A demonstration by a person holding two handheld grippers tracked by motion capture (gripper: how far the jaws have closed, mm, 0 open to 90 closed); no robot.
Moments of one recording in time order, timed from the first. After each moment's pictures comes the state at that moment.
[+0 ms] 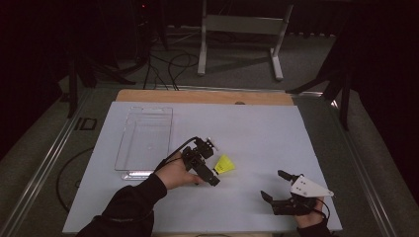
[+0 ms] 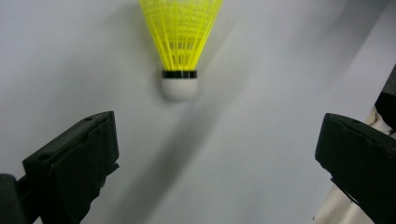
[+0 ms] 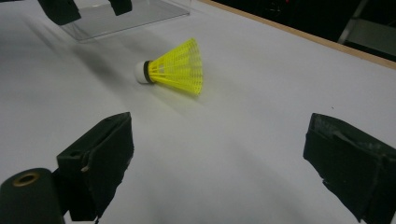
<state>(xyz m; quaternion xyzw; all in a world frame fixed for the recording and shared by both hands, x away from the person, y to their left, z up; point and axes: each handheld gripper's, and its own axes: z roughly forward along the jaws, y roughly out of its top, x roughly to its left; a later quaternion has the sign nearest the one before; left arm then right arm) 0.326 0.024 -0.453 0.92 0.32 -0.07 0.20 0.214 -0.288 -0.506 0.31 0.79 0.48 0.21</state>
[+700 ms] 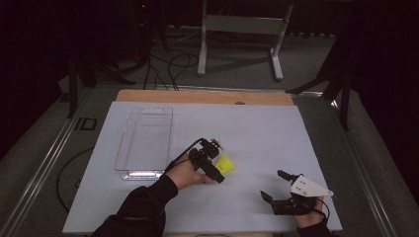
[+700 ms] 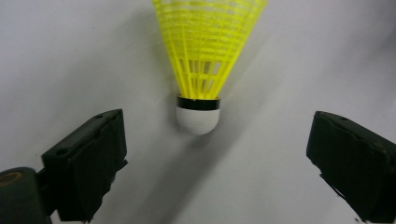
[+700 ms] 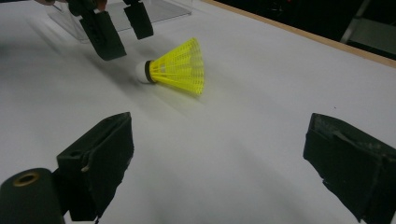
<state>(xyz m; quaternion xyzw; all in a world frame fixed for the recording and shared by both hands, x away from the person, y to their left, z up) 0.336 0.006 -0.482 0.92 0.34 -0.05 0.18 0.214 -0.288 -0.507 0.31 0.79 0.48 0.21</state>
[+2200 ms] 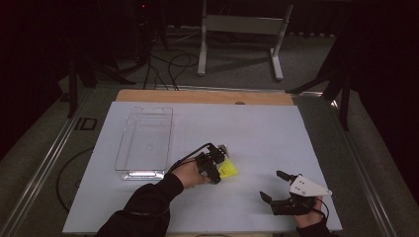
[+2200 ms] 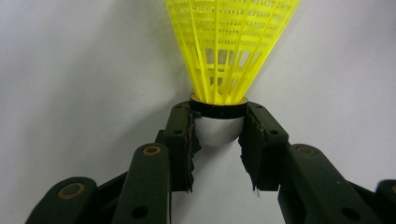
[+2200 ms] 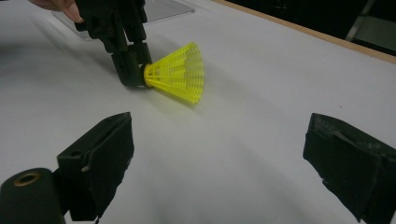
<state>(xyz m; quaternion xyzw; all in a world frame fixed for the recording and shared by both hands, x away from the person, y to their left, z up) 0.339 -0.012 -0.501 0.95 0.29 -0.08 0.12 0.215 -0.287 -0.508 0.31 0.79 0.48 0.21</state>
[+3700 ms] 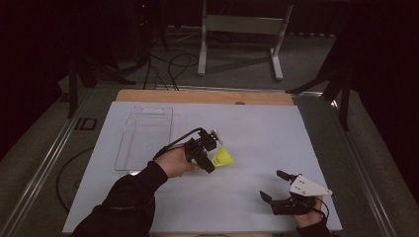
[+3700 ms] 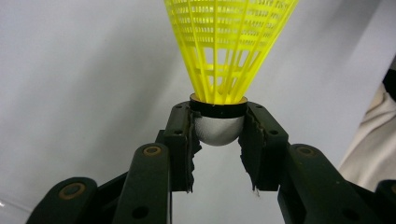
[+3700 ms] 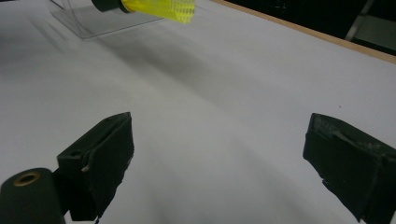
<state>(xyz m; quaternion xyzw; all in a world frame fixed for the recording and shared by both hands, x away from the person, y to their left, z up) 0.340 0.022 -0.426 0.95 0.26 -0.06 0.16 0.216 -0.287 -0.507 0.31 0.79 0.48 0.20</state>
